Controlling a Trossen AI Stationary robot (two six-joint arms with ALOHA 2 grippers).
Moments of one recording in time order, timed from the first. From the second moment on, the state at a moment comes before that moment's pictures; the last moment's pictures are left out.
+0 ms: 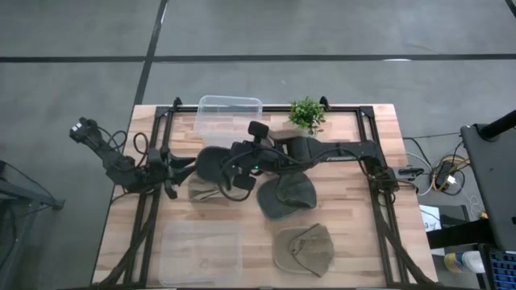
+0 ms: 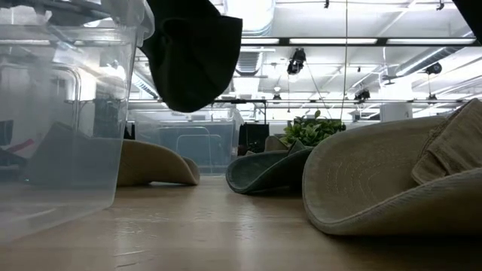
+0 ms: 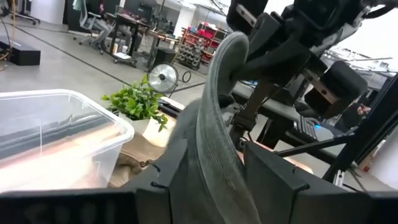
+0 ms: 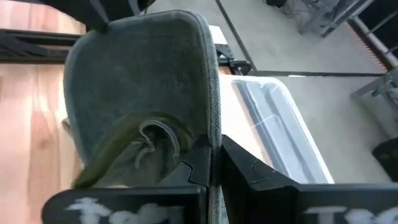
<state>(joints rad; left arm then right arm) -0.68 0.51 0.42 0.04 -1.03 -0.40 0.14 2.10 2.35 -0.95 0.55 0.04</state>
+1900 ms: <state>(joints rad) -0.60 0.14 0.42 -0.04 -1.18 -0.40 0.25 2.10 2.35 -1.33 0.97 0.09</state>
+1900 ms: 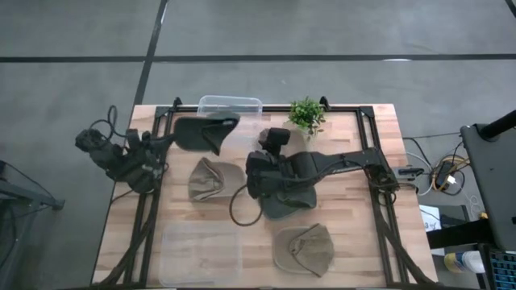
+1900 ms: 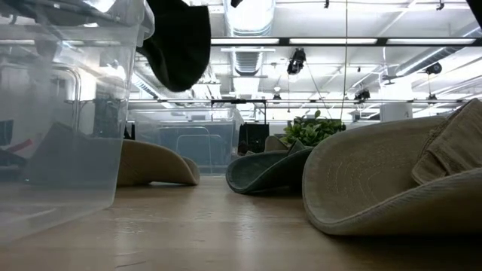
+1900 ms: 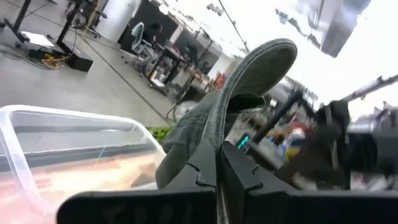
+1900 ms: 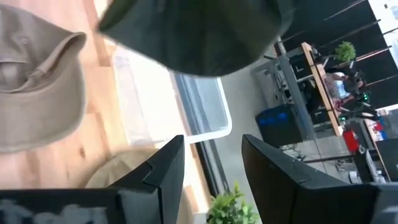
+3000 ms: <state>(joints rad) -0.55 0.21 0.42 0.25 -1.09 -0.29 0.60 2.08 2.00 -0.63 0.60 -0.09</state>
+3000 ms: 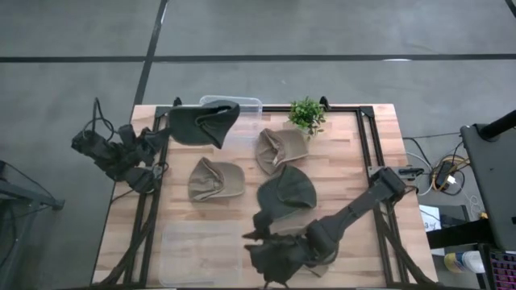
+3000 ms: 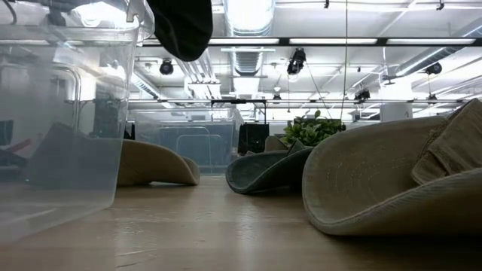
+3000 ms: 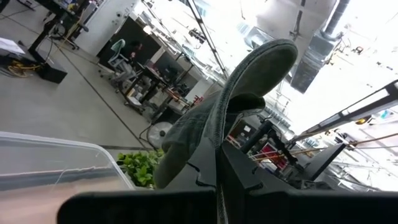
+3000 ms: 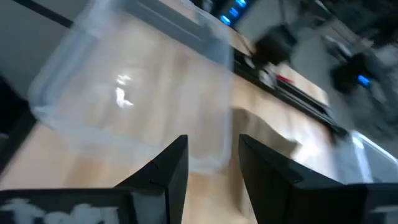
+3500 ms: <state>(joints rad) -0.38 0.36 0.40 0.25 -1.08 -0.53 0.59 1.78 1.46 -0.12 0.52 -0.27</state>
